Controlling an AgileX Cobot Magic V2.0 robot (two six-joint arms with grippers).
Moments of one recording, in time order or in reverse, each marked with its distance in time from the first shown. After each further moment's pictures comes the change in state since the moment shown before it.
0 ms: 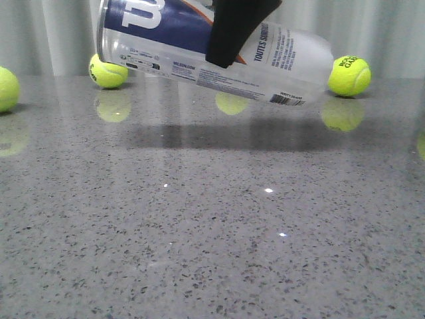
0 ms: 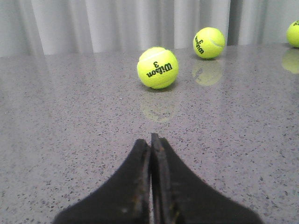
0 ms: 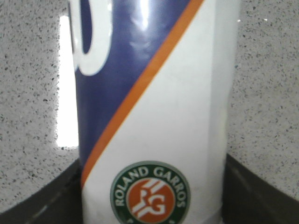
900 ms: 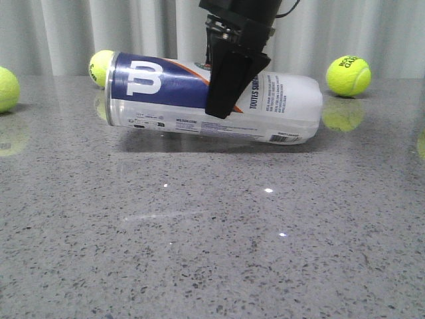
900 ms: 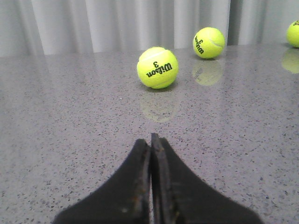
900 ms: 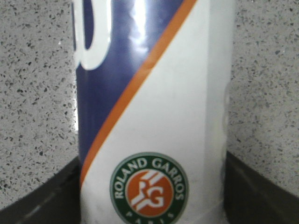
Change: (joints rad) left arm 0.000 0.000 0.000 0.000 0.000 0.000; right arm 0.000 0.114 0.000 -0.002 -0.004 -0.019
